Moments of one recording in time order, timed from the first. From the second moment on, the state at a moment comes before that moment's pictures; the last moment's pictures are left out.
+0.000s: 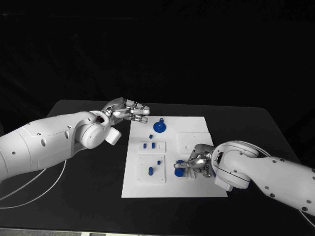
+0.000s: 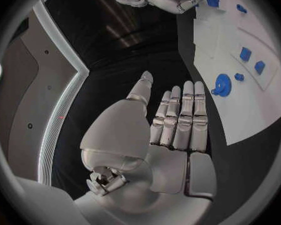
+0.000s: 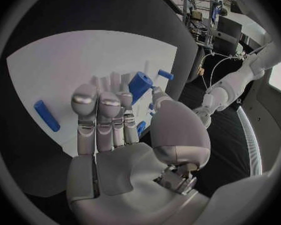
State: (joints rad) left arm 1.26 -0.74 -0.12 1.24 -0.25 -0.05 0.25; left_hand 1.32 0.01 -0.03 -0.10 0.12 0.98 0.16 0.06 0.06 1.10 0.14 0.06 0.06 1.16 0.12 0.06 0.07 0.06 1.03 0.11 0.08 0.17; right arm 0.94 -0.76 0.15 1.62 -1.14 -0.02 -0.69; right_hand 1.03 -0.13 0.08 0.23 0.05 1.22 0.04 0.07 0.09 1.32 -0.04 0.83 1.11 1.45 -0.10 0.99 0.98 0.06 1.47 -0.12 0.80 1.31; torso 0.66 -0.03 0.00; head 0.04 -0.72
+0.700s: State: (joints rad) left arm 1.26 -0.74 -0.12 1.24 -0.25 -0.05 0.25; left_hand 1.32 0.01 -0.02 -0.10 0.12 0.98 0.16 0.06 0.06 1.10 0.14 0.06 0.06 1.16 0.12 0.06 0.07 0.06 1.03 0.11 0.08 0.16; right arm 0.93 -0.83 0.15 1.67 -1.18 0.04 -0.63; right_hand 1.04 -0.04 -0.14 0.12 0.12 1.22 0.04 0.06 0.12 1.32 -0.04 0.84 1.10 1.45 -0.10 0.99 0.97 0.06 1.47 -0.12 0.80 1.31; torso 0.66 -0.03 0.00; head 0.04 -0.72
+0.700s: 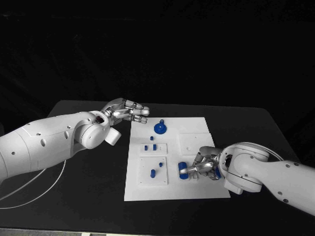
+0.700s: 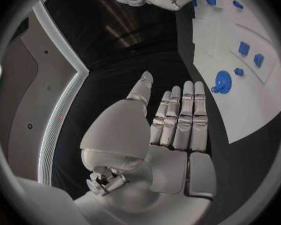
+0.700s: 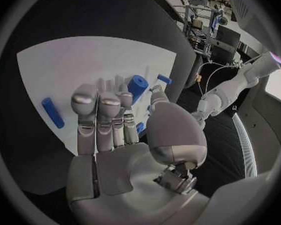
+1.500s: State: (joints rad) left arm 1.26 -0.75 -0.12 1.24 -0.25 -0.05 0.25; left_hand 1.32 0.02 -0.03 -0.09 0.12 0.98 0.16 0.06 0.06 1.10 0.14 0.06 0.06 1.16 0.12 0.06 0.07 0.06 1.03 0.11 0.08 0.16; right arm 0.93 -0.83 0.15 1.67 -1.21 0.06 -0.63; right_hand 1.09 -0.07 0.19 0.06 0.05 1.25 0.03 0.06 0.10 1.34 -0.05 0.87 1.12 1.45 -0.10 0.99 0.97 0.06 1.47 -0.12 0.80 1.31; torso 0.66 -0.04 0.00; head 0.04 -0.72
